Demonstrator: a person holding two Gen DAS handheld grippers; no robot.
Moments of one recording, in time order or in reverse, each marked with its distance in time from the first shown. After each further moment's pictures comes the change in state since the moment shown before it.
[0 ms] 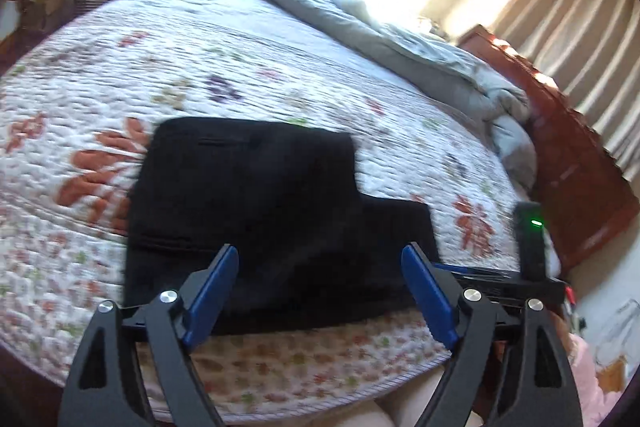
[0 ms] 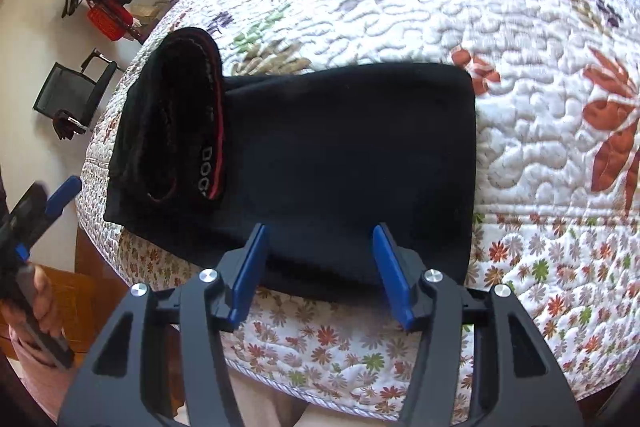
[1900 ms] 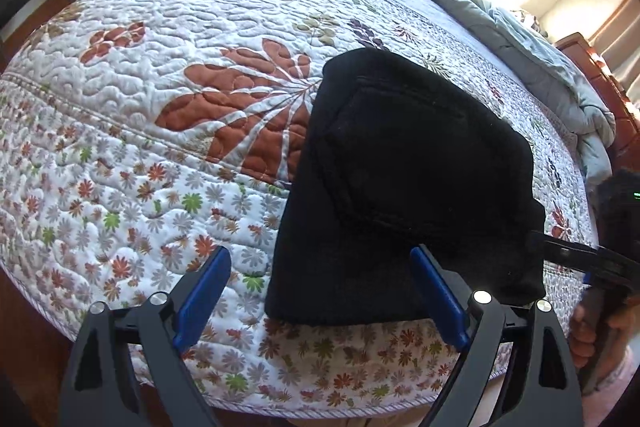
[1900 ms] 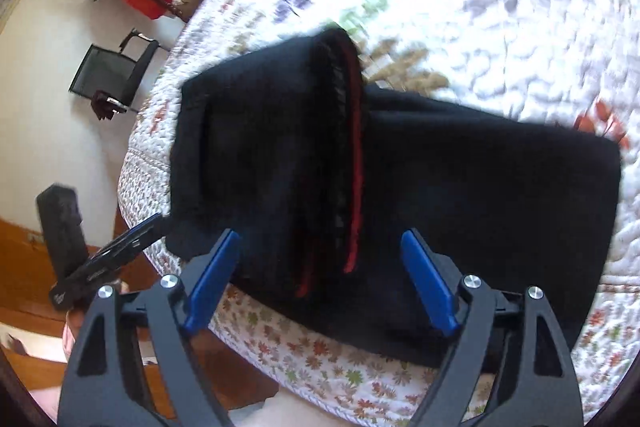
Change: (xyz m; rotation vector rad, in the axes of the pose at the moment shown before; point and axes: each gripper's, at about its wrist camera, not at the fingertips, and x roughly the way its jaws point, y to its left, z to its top) left arm 0.024 0.084 -0.015 -0.193 0.160 0.236; right arm 0.050 0.058 0.051 -0.016 0.131 0.182
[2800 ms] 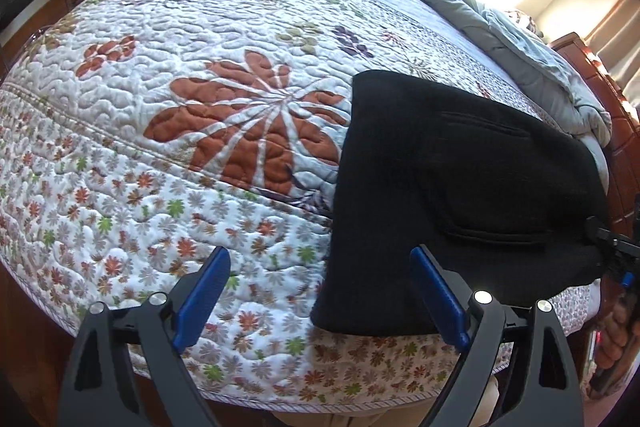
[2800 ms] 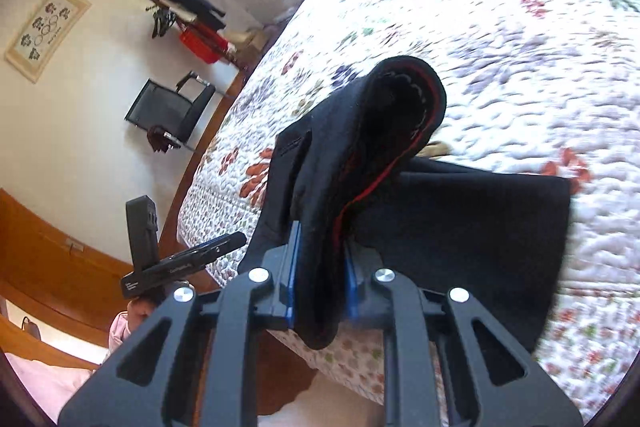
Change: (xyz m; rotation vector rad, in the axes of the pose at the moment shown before) left arm -0.006 -0.027 0.004 0.018 -0.007 -0.010; right arm -0.117 -0.004 -0.028 -0.063 -0.240 0.170
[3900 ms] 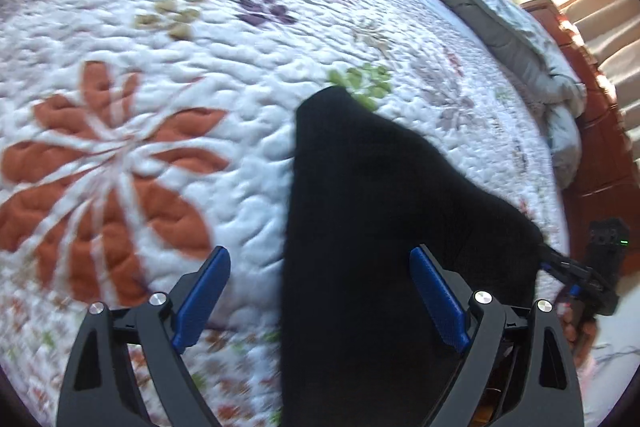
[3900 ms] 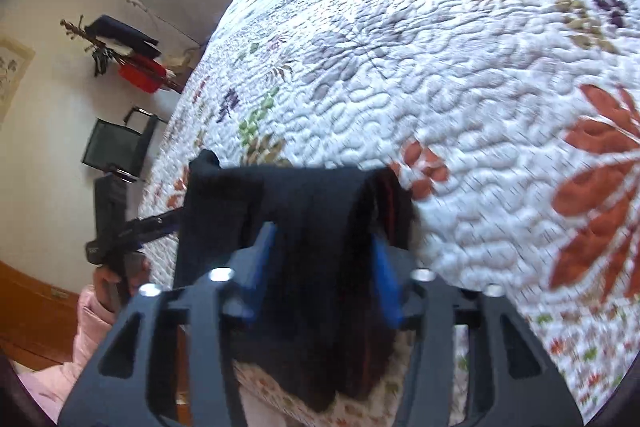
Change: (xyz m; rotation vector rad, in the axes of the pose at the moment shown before) left arm 0.099 -0.050 0.075 0.055 0.211 -0.207; right arm -0.002 -0.124 0.018 0.179 0.009 -0.100
